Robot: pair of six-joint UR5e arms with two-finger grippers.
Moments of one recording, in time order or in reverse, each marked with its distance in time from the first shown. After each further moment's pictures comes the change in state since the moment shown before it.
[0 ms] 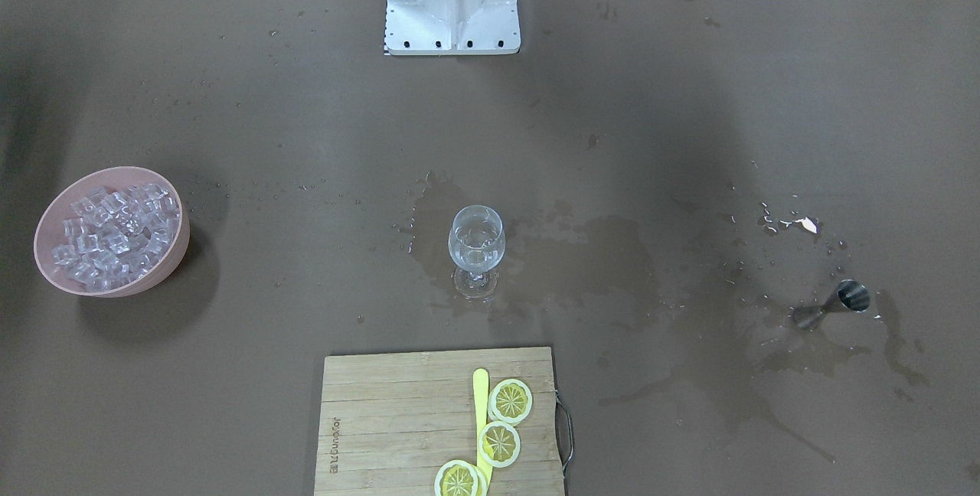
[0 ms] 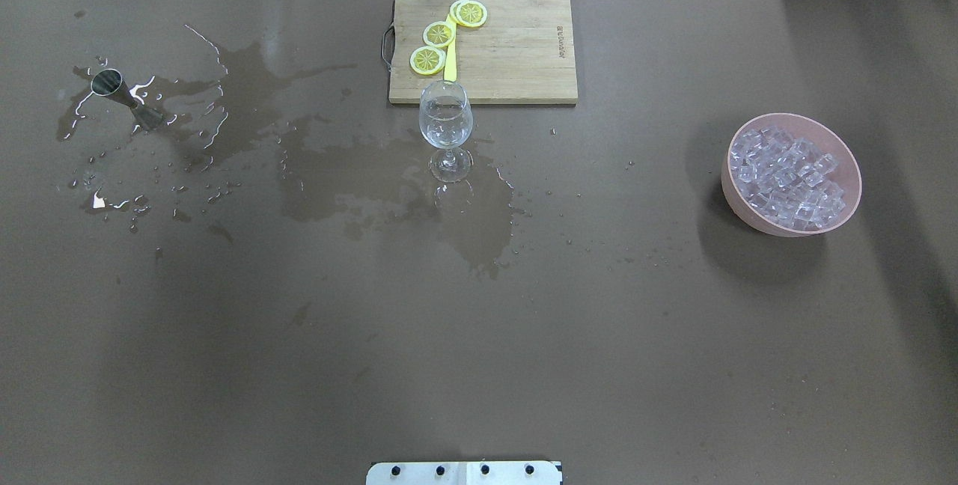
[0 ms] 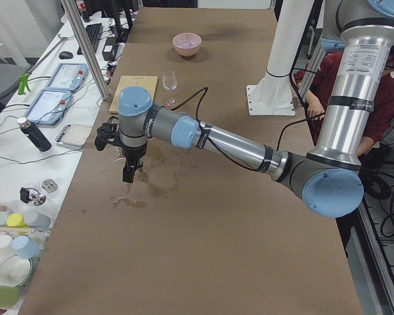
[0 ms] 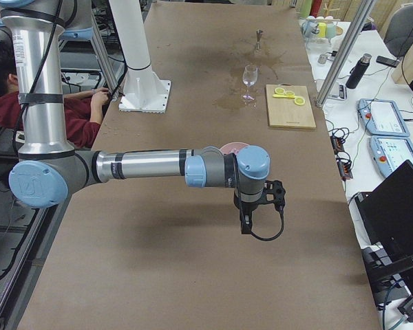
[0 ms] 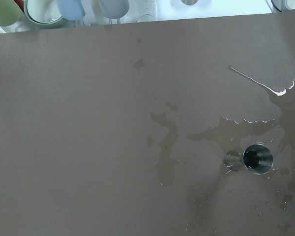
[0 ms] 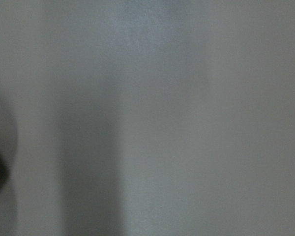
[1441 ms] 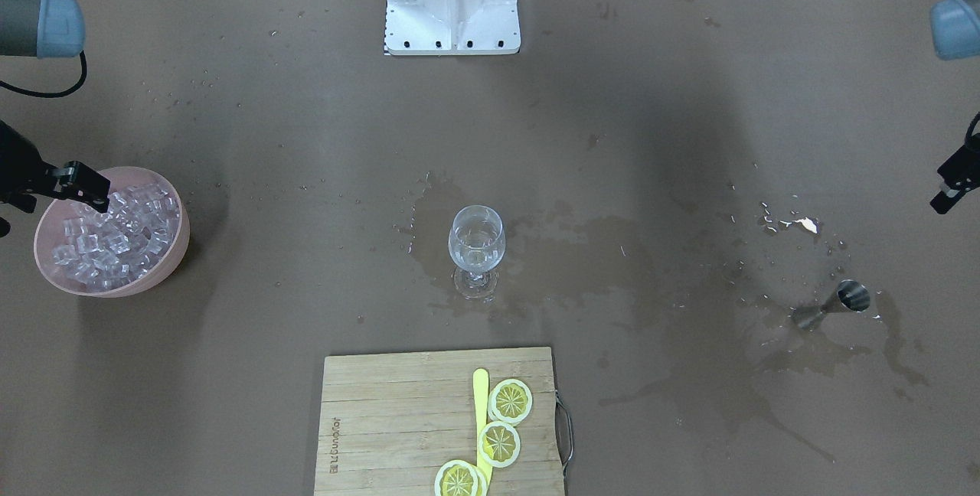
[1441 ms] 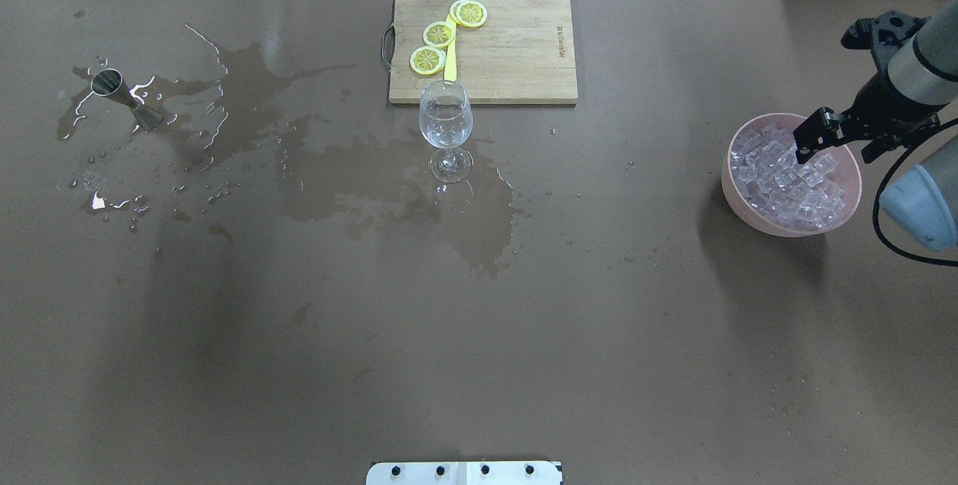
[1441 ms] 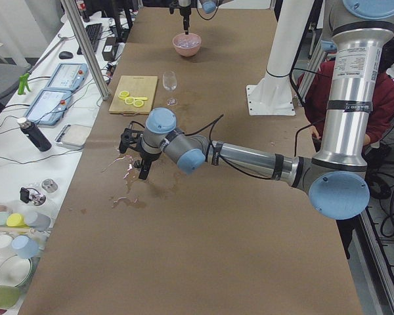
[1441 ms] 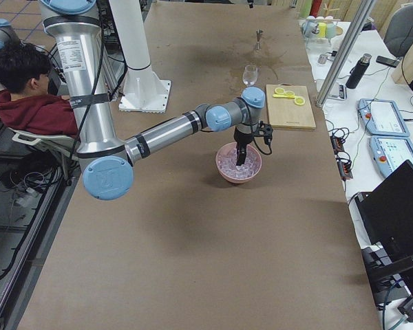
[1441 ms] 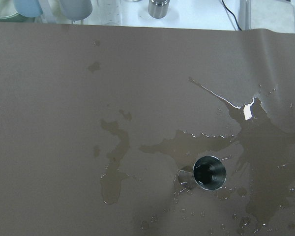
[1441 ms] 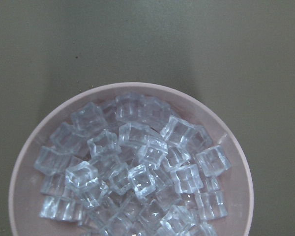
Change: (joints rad) left arm 0.233 0.139 0.095 -0.679 0.074 -0.432; right arm -0.492 0.132 0.136 -0.006 -0.111 0.557
